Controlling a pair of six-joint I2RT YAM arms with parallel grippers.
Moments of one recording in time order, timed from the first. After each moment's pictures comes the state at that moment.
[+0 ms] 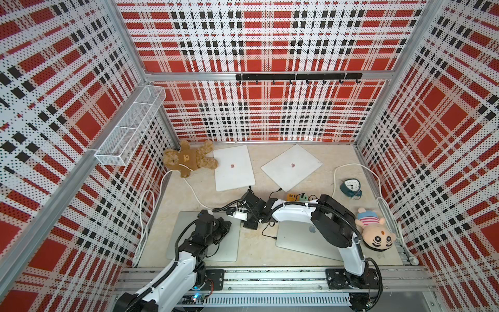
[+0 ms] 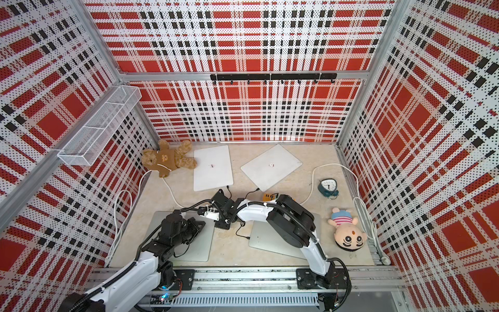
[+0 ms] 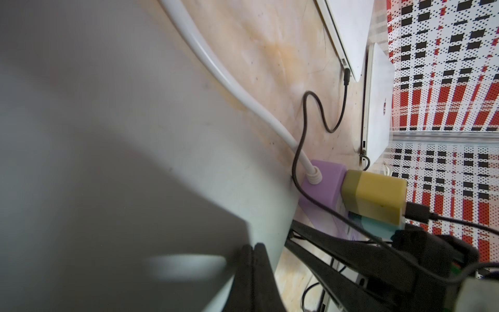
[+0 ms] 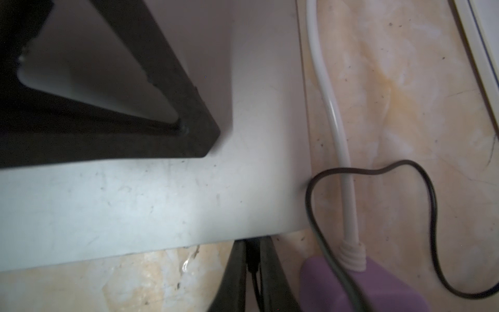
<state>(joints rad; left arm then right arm) -0.28 0.77 0.07 0.00 0.23 -1.11 1.04 2.09 1.38 -0.27 -0.11 -0.41</state>
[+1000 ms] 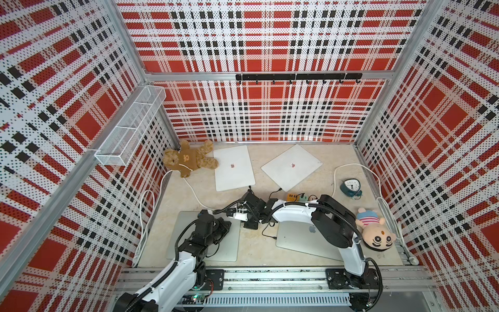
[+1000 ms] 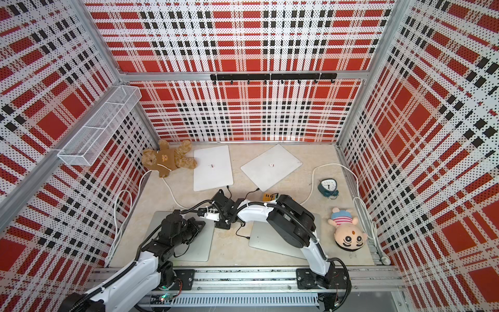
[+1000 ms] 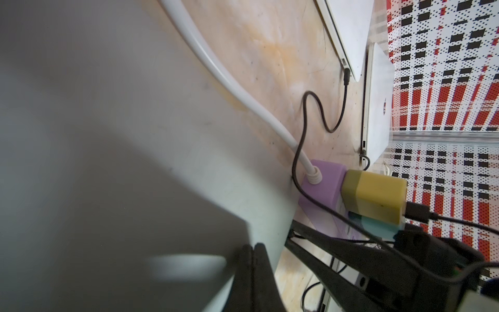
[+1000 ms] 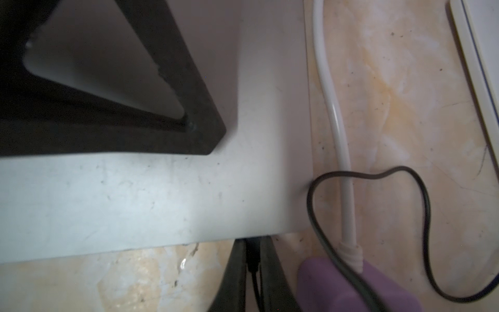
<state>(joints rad) -0.28 0.77 0.07 0.00 0.23 -1.11 1.04 2.08 1.37 -0.26 -0.10 -0.45</state>
